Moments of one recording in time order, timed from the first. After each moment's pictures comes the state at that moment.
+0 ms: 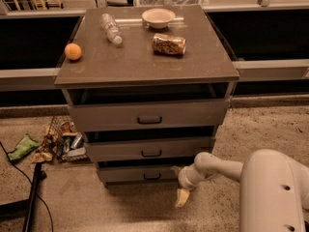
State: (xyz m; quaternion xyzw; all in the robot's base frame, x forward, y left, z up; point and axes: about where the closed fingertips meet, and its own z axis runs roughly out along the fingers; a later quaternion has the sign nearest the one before) arm 0.556 -0.098 0.249 -0.69 0.67 0.19 0.21
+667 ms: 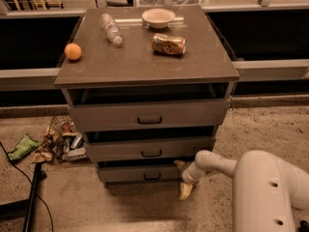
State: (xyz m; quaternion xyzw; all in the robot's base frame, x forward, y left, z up) arm 0.601 -0.124 0.226 -0.72 0.64 0.12 0.23
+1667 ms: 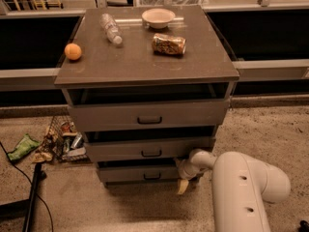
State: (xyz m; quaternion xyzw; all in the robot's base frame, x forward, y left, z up) arm 0.646 -0.122 0.178 -0.71 0.67 0.09 0.21
